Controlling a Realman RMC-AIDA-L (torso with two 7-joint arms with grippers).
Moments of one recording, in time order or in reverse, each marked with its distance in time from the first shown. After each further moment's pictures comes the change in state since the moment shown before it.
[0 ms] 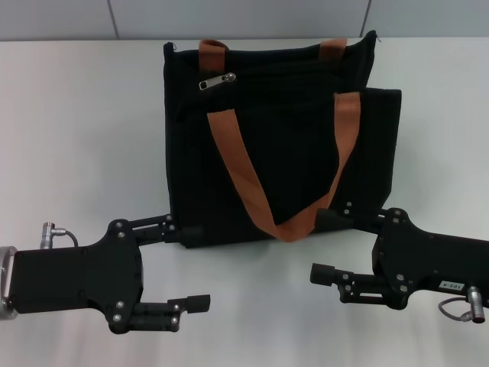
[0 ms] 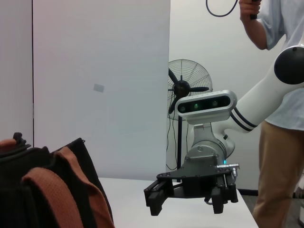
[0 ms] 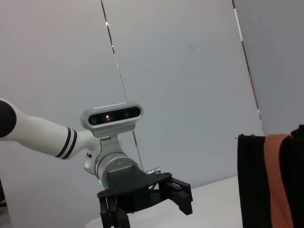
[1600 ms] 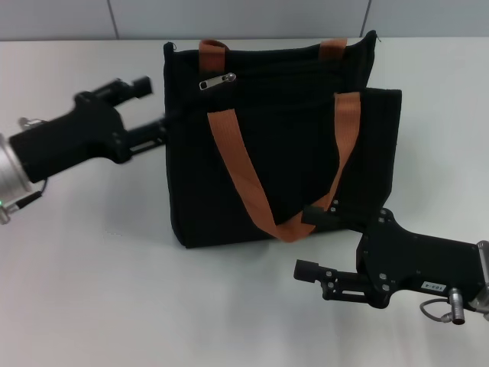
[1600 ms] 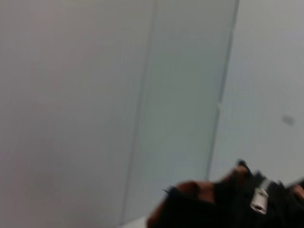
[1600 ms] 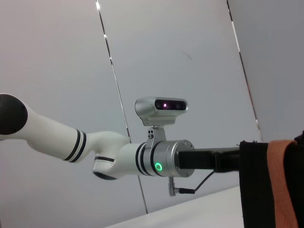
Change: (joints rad) left arm -0.132 -0.046 -0.265 -0.048 -0.052 -0.360 -0.183; right arm 0.029 0.003 0.009 0.108 0.019 0.031 -0.079
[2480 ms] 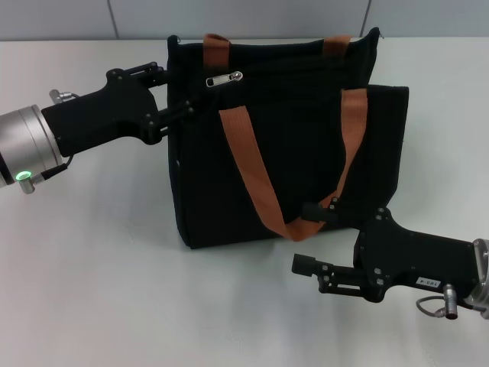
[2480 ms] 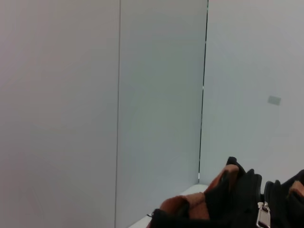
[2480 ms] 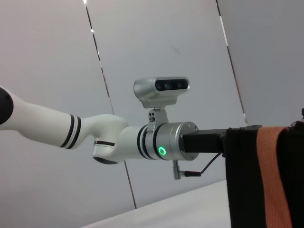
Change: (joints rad) left arm -0.053 -0.007 0.116 0.041 -0.052 -0.093 0.012; right arm 0.004 0.000 0.008 0.014 0.000 0.040 -0.002
